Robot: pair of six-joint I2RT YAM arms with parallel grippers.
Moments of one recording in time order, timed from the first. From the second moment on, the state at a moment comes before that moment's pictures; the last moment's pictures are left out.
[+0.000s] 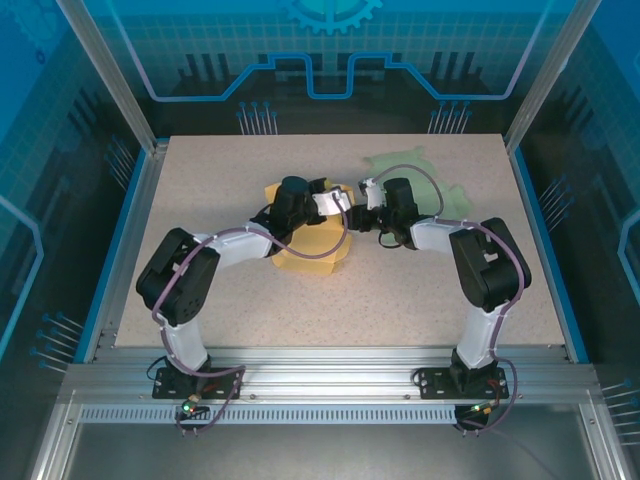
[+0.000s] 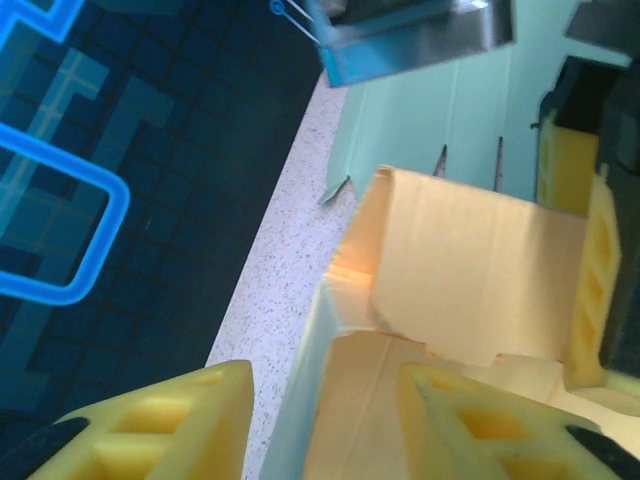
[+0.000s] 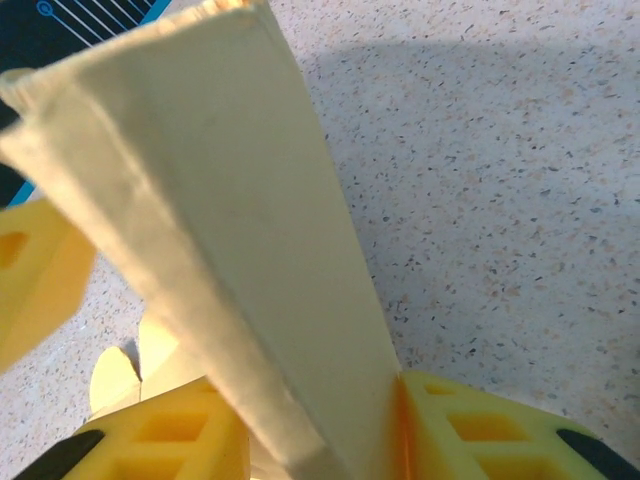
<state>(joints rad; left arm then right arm) -0.52 1.81 1.08 0.39 0.02 0.89 0.35 1.87 1.01 0.26 -0.51 0.27</state>
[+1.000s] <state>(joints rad) -0.35 1.90 1.19 0.27 0.00 1.03 0.35 1.87 1.07 0.23 -0.53 0.21</state>
